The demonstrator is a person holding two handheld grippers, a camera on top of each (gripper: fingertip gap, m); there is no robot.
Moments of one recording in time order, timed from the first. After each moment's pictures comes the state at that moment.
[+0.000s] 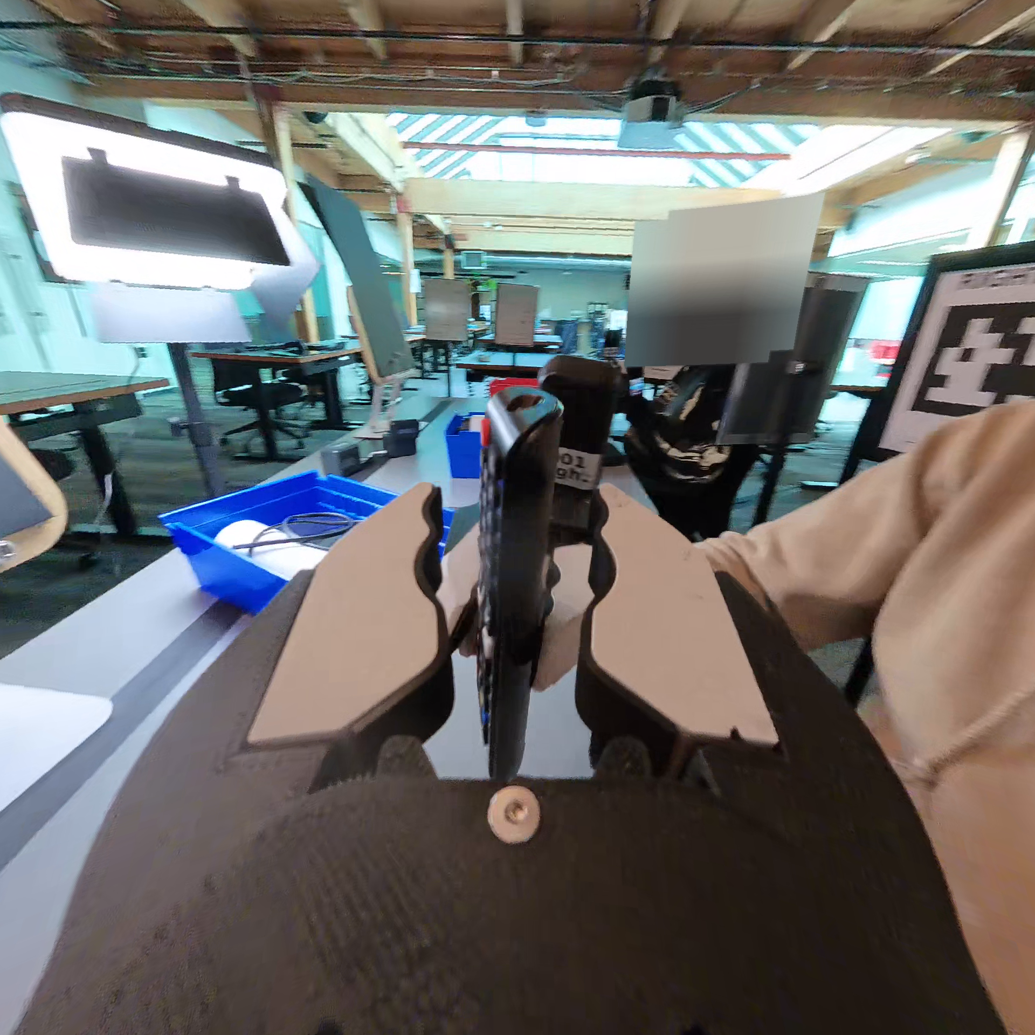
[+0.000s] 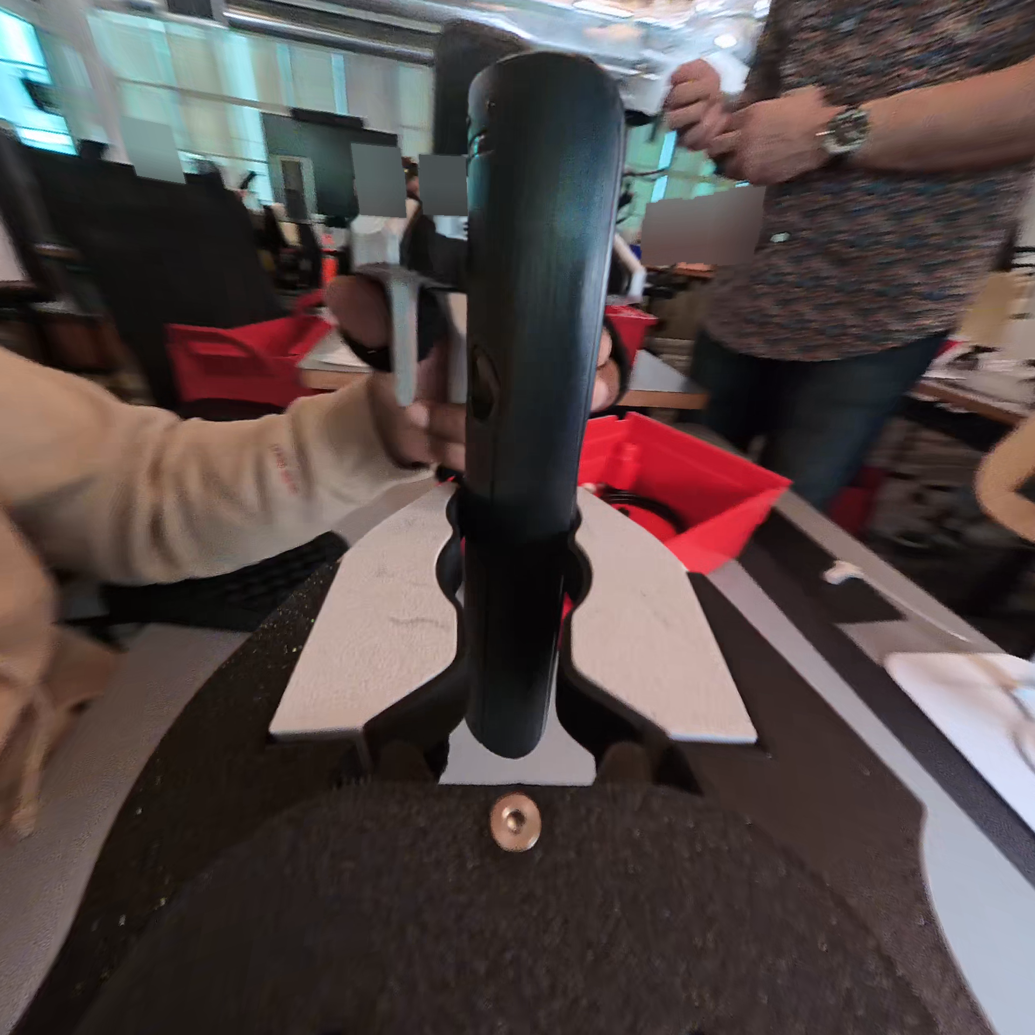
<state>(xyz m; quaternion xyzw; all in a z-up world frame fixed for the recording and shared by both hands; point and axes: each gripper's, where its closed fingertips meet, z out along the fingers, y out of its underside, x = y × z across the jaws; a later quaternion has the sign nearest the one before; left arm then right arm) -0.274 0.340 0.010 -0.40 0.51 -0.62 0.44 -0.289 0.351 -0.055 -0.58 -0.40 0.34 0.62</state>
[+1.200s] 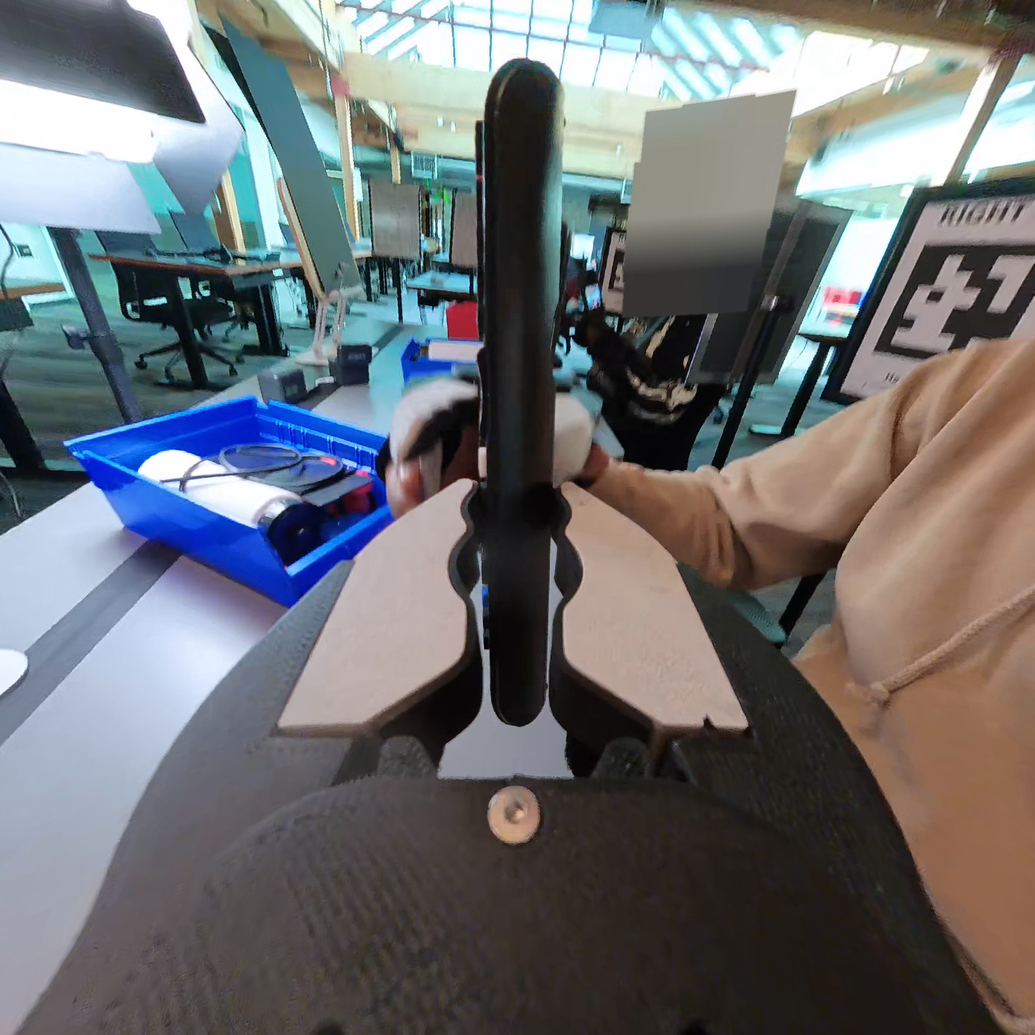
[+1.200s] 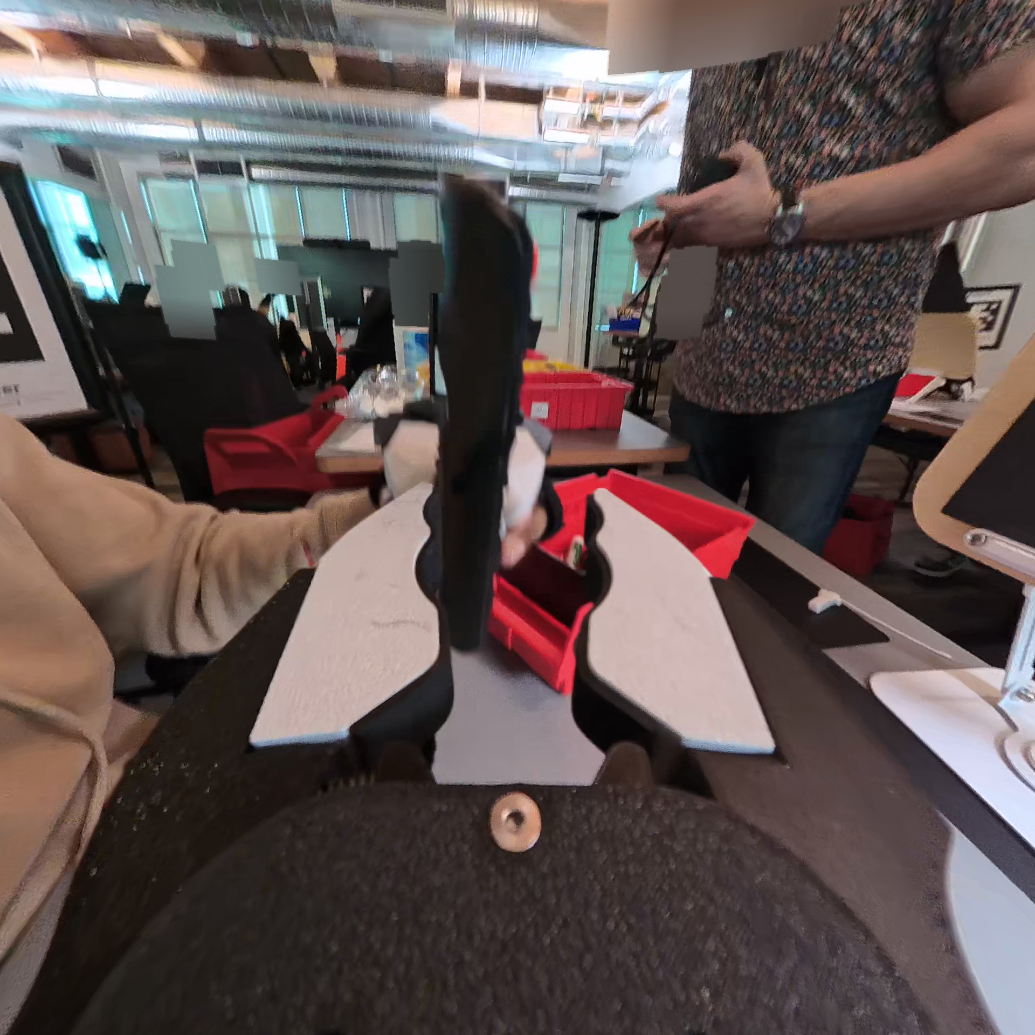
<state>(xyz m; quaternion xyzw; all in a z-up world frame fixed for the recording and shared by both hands) -0.259 0.338 -0.029 -0.42 0.56 -0.60 0.38 -0.247 0.351 -0.014 -0.55 -0.35 0.39 0.65</state>
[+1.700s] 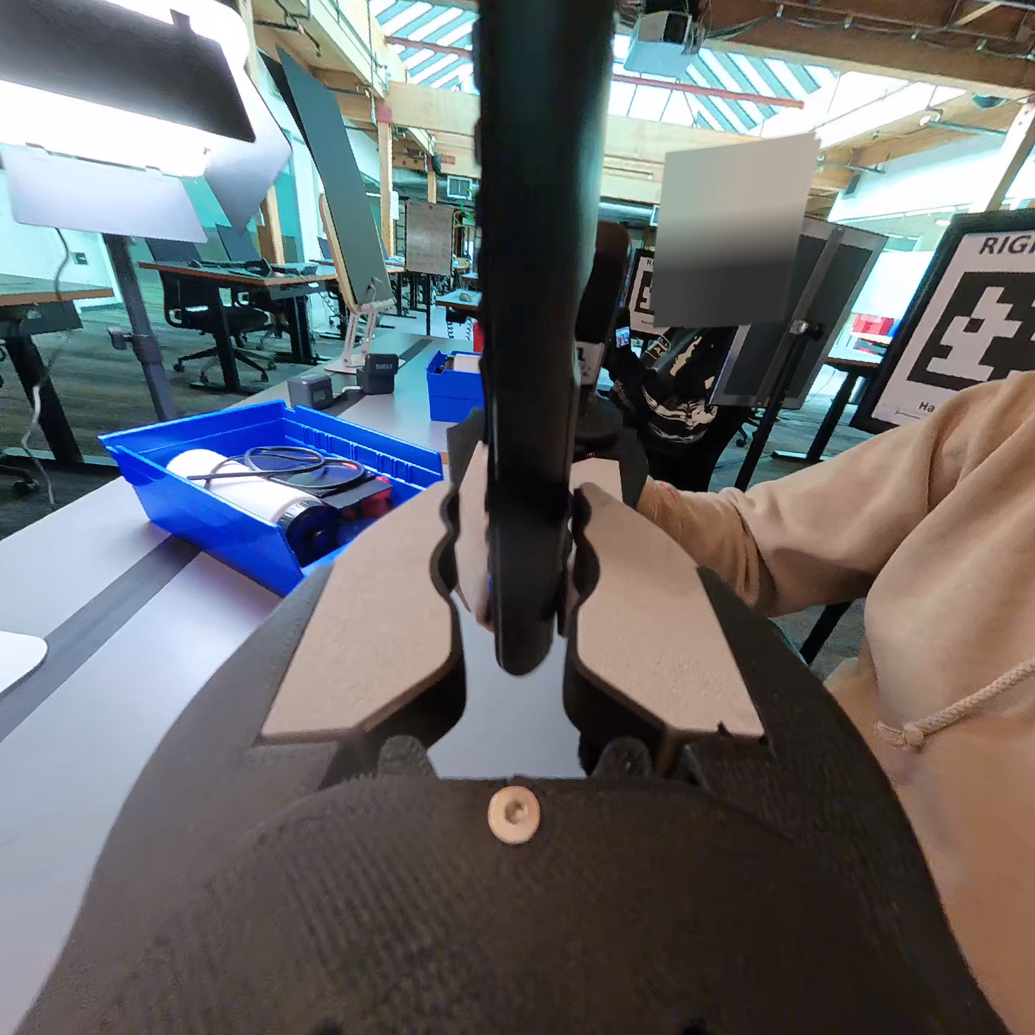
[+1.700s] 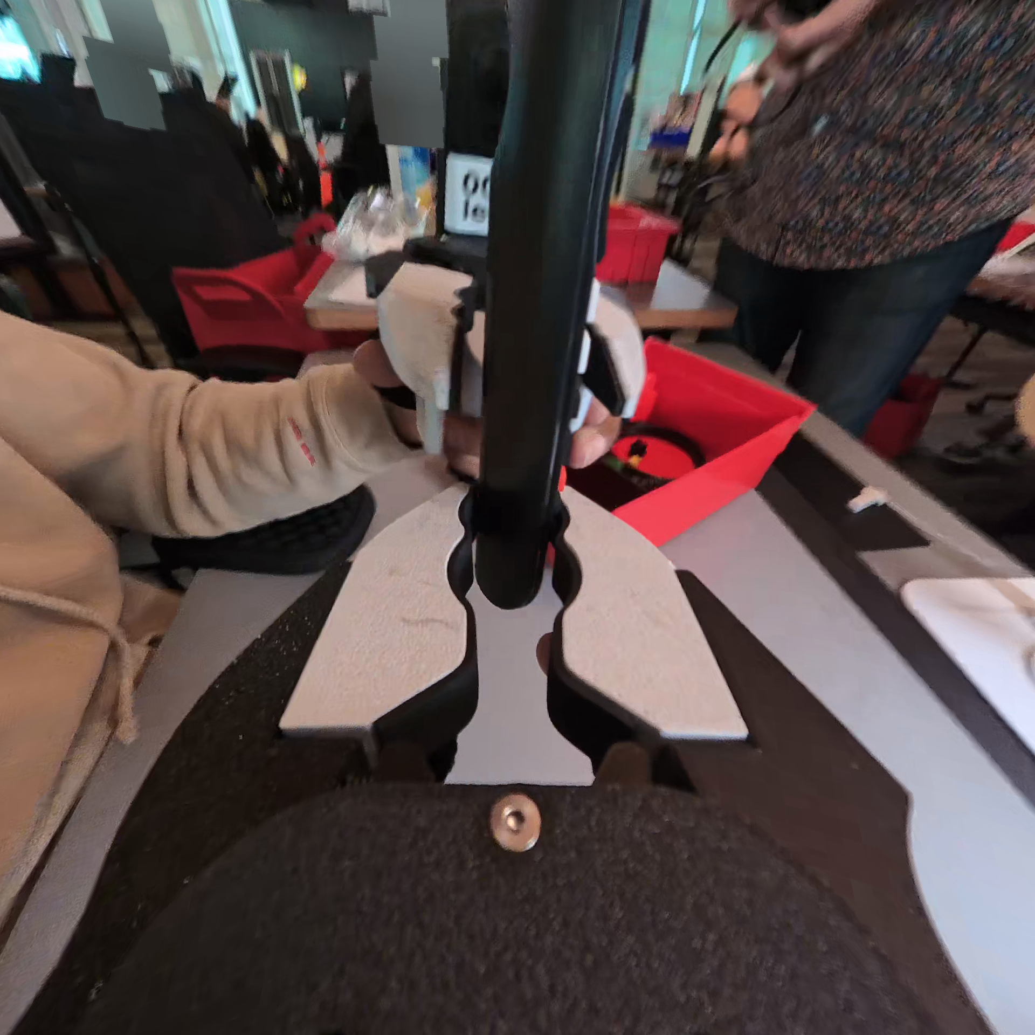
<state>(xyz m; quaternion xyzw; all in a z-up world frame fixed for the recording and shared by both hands) -0.254 0.344 -0.025 -0.44 0.53 -0.61 0.40 -0.276 0.349 -0.062 -0.64 -0.42 0.33 0.55</state>
